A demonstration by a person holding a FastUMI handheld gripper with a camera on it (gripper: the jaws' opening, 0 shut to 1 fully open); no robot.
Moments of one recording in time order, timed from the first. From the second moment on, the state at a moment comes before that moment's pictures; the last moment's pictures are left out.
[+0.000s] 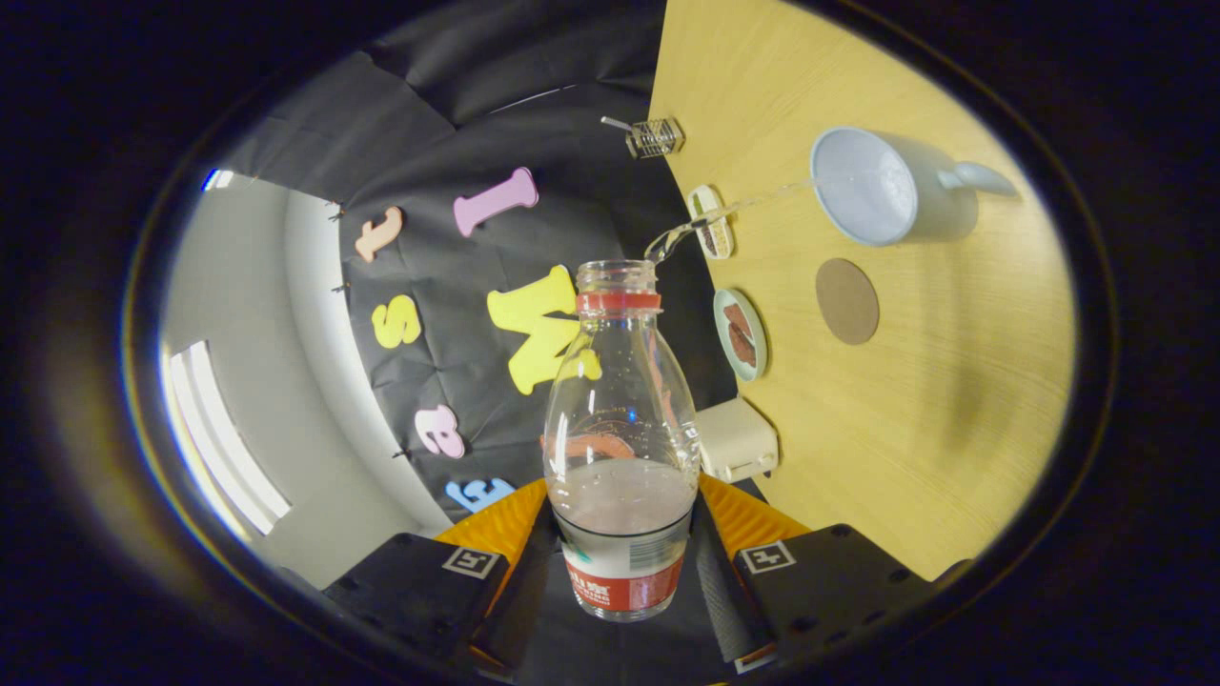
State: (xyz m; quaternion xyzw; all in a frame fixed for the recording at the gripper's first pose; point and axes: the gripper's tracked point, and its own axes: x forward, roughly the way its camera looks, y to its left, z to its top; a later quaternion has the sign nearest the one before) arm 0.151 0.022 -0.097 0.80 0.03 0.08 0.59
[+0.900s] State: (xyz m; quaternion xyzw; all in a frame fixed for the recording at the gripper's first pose) arm 0.149 0.019 -0.080 0.85 0.02 0.08 0.53
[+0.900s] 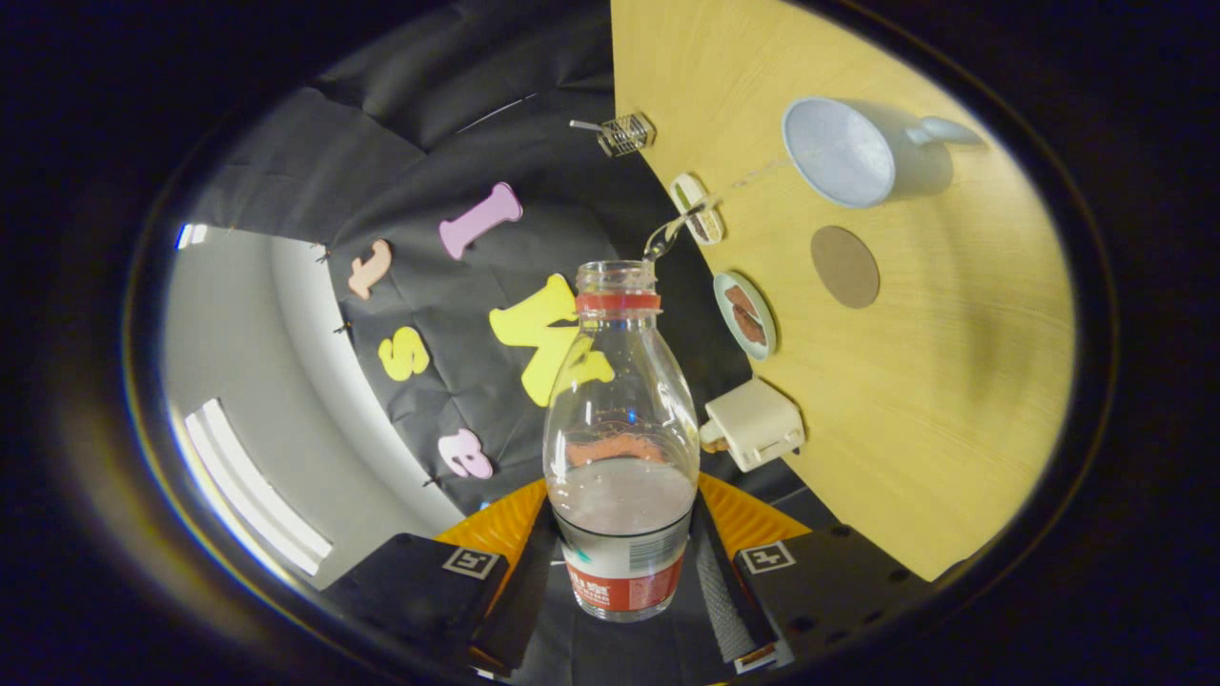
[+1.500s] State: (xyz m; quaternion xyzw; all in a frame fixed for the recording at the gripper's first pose) arm 0.155 0.006 -0.093 0.88 0.04 0.07 0.48
